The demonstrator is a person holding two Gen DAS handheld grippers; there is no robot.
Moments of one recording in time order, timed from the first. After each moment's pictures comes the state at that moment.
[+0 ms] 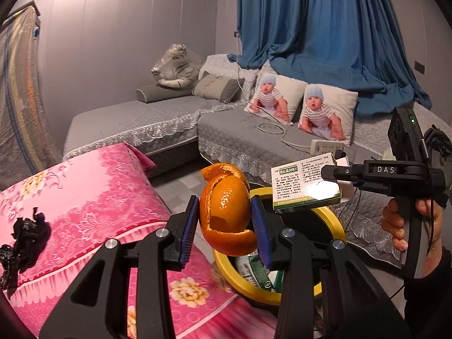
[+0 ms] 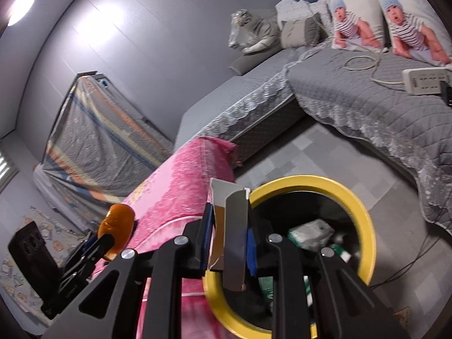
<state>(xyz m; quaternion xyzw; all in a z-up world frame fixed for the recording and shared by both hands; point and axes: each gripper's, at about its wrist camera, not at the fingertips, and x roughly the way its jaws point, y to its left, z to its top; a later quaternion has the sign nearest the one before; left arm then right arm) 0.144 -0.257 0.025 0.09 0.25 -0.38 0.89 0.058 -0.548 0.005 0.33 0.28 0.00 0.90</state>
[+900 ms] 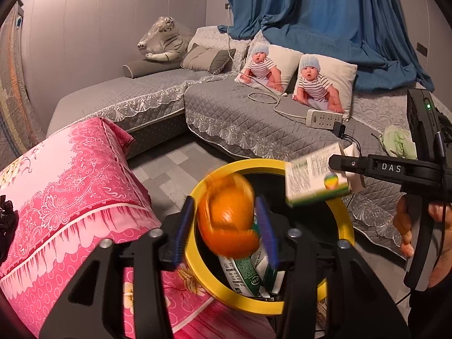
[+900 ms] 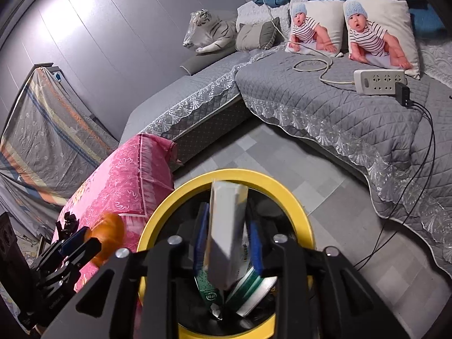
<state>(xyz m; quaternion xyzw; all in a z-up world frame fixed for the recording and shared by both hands) 0.161 -0.316 -0.034 0.12 0.30 -0.38 0.87 0.053 -0.571 -0.039 0.28 0.32 -0.12 0.90</state>
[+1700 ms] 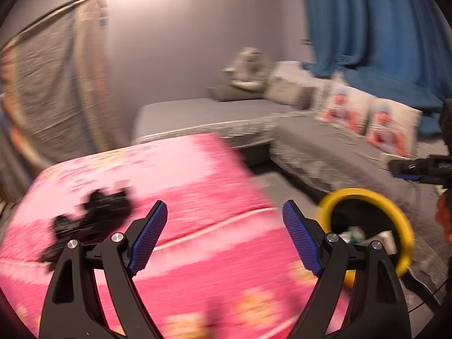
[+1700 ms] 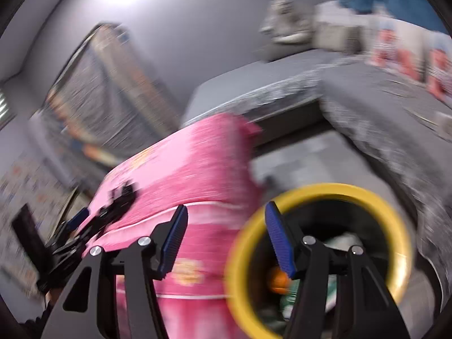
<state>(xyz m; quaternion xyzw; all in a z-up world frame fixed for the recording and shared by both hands) 0.193 -0.113 0.012 0.06 0.24 -0.19 0.95 0.135 -0.442 0.032 0.21 0.34 0.08 0.91</state>
